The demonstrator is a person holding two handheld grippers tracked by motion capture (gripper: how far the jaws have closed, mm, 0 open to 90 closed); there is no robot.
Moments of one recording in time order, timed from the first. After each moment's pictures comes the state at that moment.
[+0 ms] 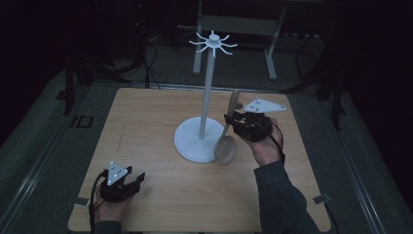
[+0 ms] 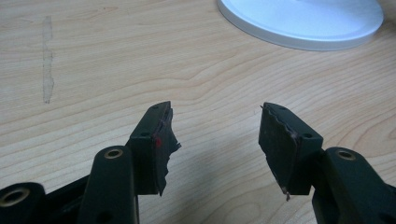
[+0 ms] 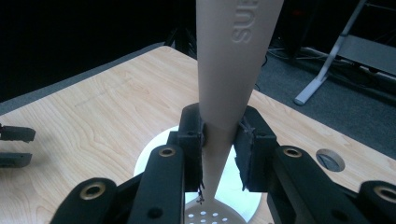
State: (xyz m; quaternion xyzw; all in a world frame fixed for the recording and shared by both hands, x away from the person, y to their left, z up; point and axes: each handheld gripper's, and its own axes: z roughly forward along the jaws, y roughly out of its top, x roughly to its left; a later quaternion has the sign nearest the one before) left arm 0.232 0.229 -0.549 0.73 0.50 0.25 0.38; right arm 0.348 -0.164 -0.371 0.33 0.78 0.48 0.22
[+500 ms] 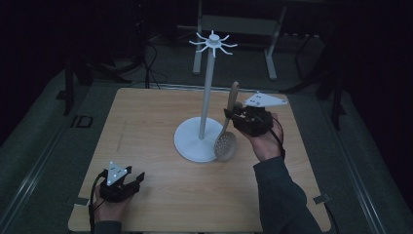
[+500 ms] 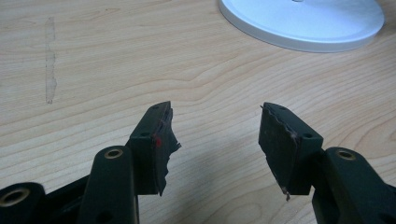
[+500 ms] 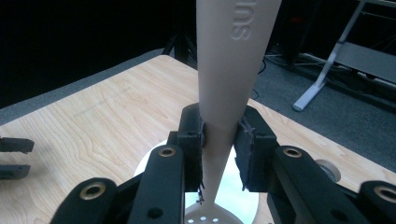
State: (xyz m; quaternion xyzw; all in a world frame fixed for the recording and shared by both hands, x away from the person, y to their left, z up) left arm 0.232 0.229 -0.549 0.73 0.50 0.26 0.39; right arm 0.354 -0.163 -0.359 0.32 0.78 0.49 0.23
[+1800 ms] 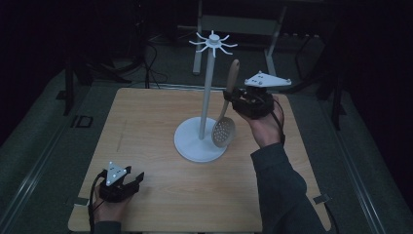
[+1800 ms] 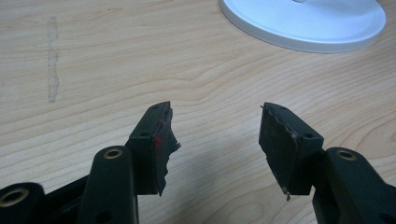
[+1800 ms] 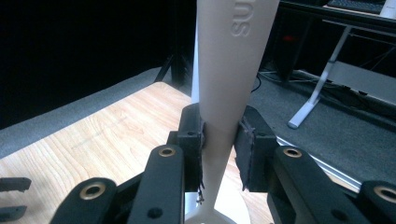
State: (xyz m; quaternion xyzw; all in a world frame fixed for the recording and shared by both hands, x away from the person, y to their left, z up) left arm 0.231 0.231 -0.549 0.73 0.51 0.26 0.39; right arm 0.371 -0.155 -0.318 0.32 0.76 0.51 0.24
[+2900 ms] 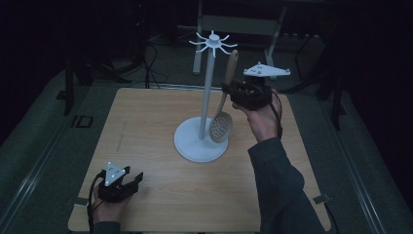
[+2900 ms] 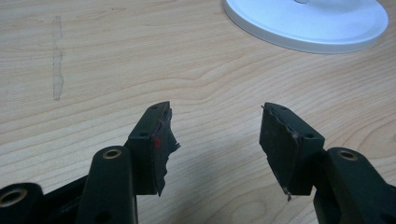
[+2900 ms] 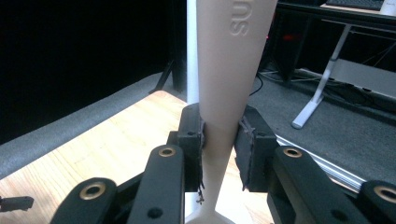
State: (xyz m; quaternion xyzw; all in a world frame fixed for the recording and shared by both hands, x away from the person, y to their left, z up) left arm 0.230 0.233 -0.548 0.73 0.51 0.26 0.39; right arm 0.384 -0.148 -0.305 0.34 0.75 0.51 0.23
